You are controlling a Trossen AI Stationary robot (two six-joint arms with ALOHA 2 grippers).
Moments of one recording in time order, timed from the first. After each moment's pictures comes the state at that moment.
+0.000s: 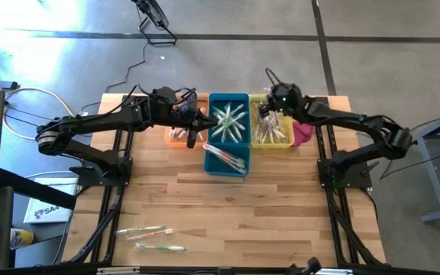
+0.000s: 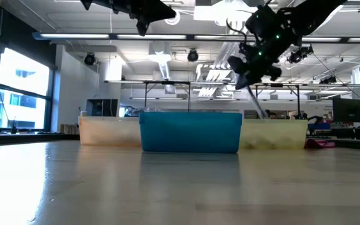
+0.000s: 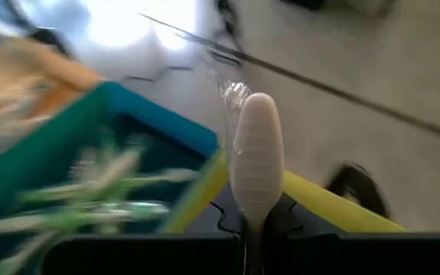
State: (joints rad) left arm 0.31 1.24 1.07 -0.03 0.27 -0.05; right arm -0.62 1.33 0.83 -0.07 0.33 0.25
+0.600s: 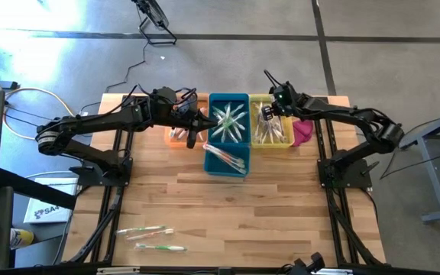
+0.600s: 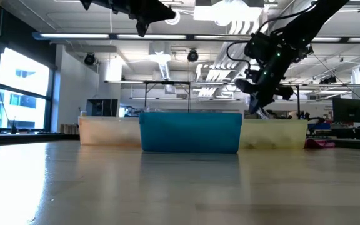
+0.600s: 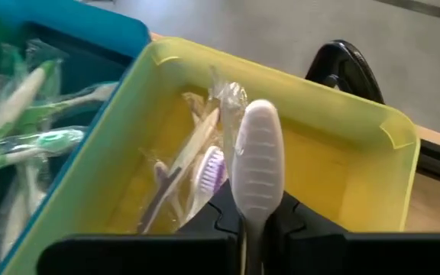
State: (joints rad) left arm 0.31 1.24 1.07 -0.04 0.27 -0.06; right arm -0.74 1.44 0.83 -0.24 0.21 0.37
